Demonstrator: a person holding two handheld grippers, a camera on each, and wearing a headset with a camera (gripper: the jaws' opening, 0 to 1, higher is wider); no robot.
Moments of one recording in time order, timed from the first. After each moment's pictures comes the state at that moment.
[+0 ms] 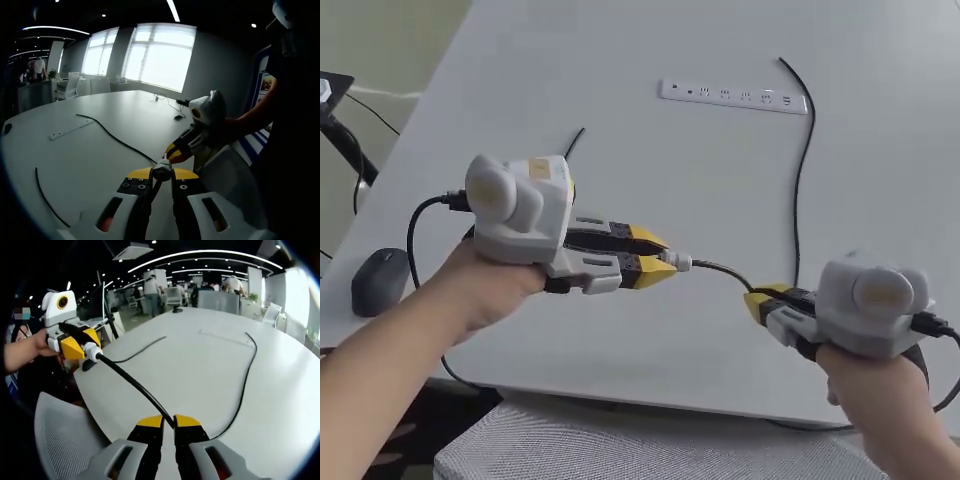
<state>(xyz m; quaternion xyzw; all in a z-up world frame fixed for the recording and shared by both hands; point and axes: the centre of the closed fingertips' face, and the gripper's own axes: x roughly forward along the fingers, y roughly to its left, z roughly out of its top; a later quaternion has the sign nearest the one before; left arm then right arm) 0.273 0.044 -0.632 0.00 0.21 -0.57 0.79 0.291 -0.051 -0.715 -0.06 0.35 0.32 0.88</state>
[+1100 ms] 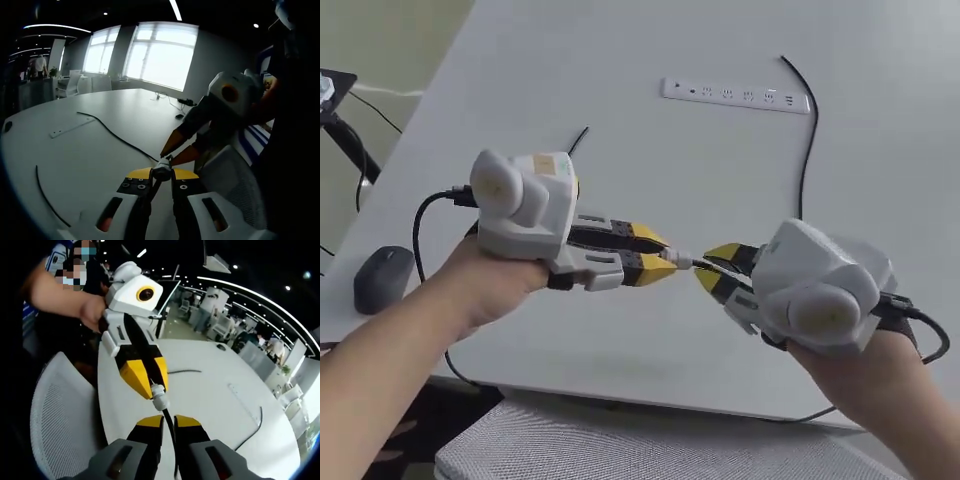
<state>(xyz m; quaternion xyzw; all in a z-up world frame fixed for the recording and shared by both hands) 0.275 0.044 -0.634 0.00 0.22 -0.56 0.80 0.278 0.030 -0.649 -0.28 0.21 0.47 0.81</state>
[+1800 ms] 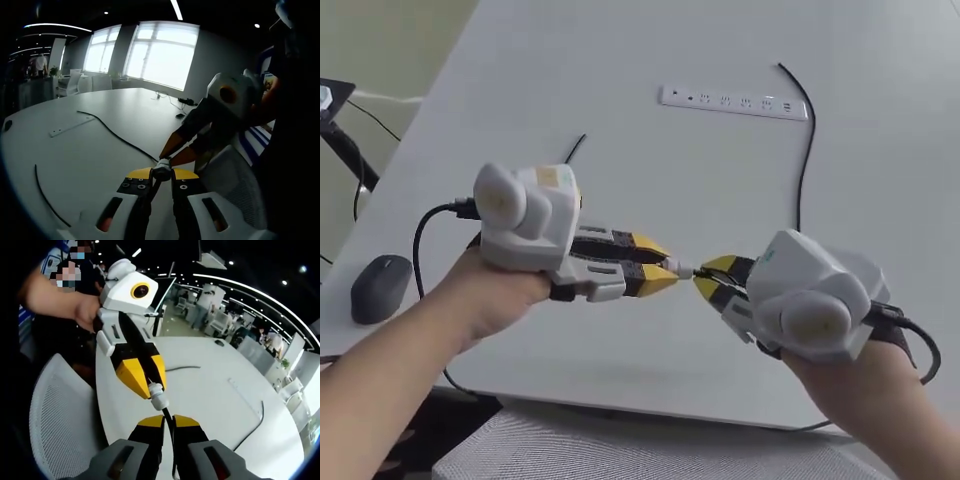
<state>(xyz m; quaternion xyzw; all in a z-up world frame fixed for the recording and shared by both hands) 0.275 0.041 -0.638 0.00 0.23 -0.56 0.80 0.282 0.026 -0.657 -0.27 0.23 0.45 0.82</state>
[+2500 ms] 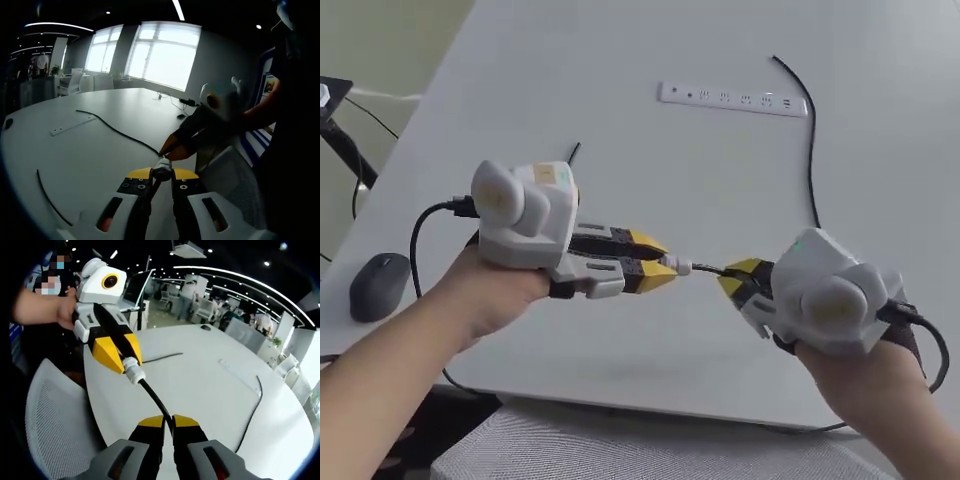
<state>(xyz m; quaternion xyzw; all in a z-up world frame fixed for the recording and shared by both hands) 0.278 0.042 -0.638 -0.01 0.23 -0.56 0.80 0.298 -0.013 -0.682 -0.21 0.28 0.39 0.85</state>
